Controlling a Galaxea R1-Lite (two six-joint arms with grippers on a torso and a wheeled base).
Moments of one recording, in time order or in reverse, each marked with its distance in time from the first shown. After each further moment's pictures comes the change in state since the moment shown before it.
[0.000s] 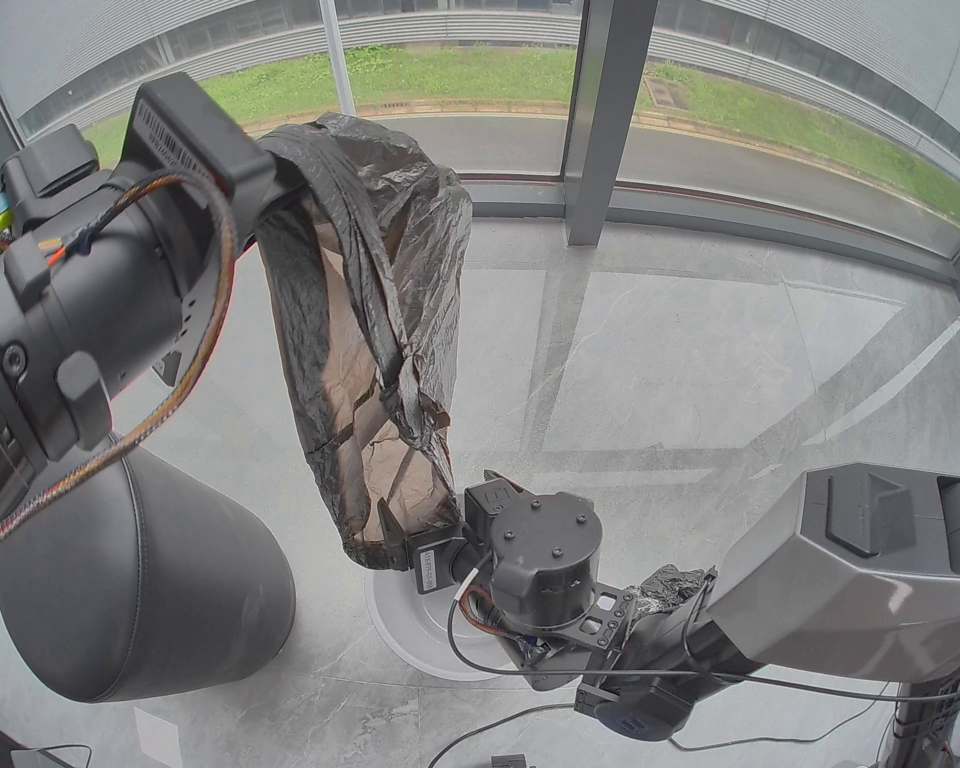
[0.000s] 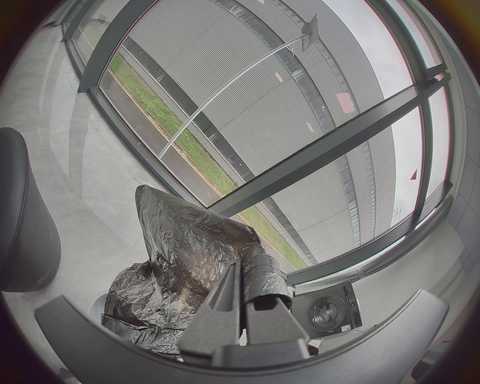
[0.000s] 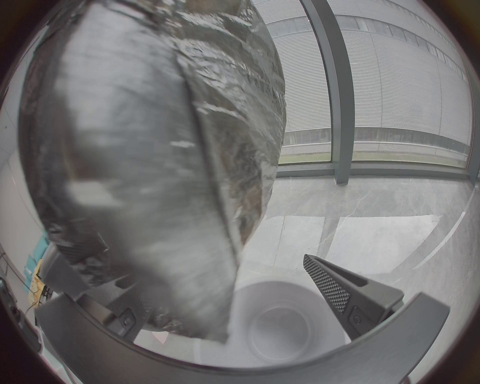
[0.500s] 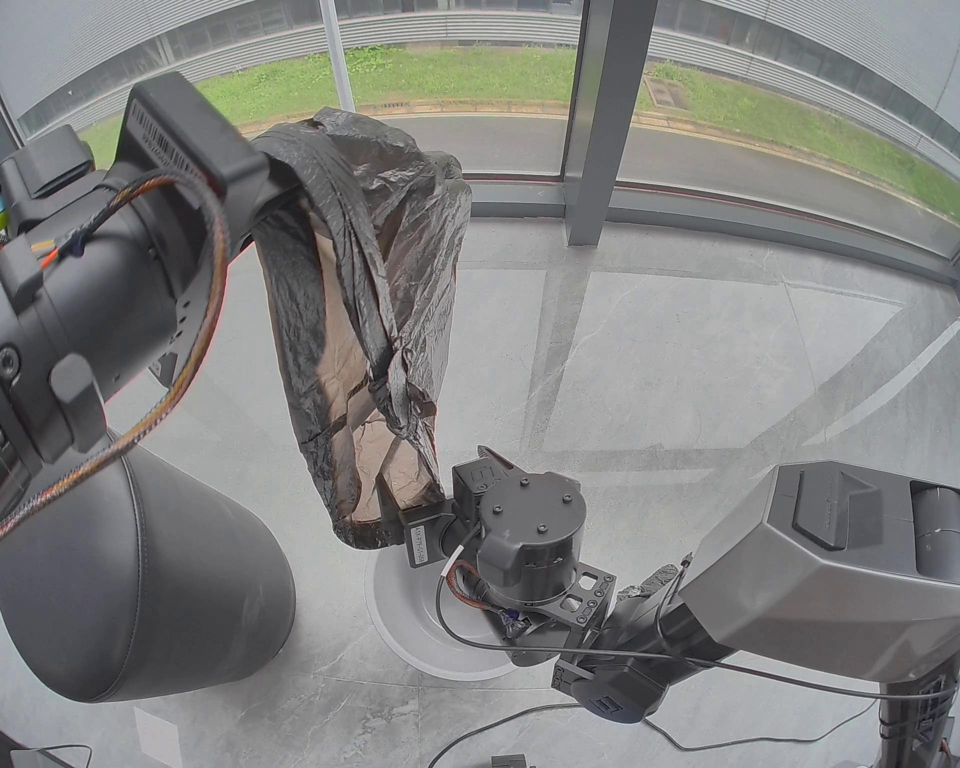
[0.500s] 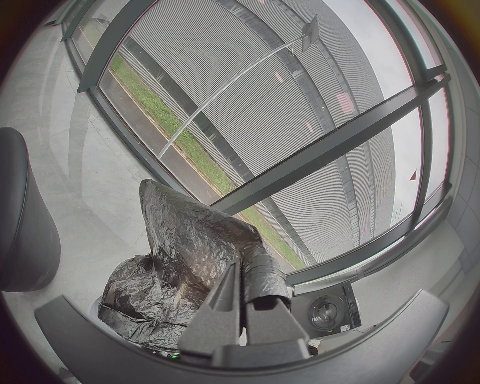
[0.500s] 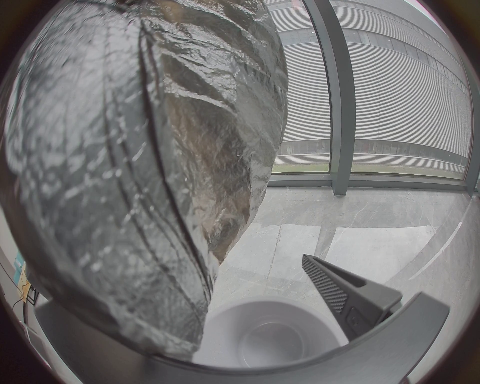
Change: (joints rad) left arm -0.004 -0.005 0.003 0.000 0.000 0.000; right arm -0.028 0.060 -0.108 -0.012 -0.005 -0.074
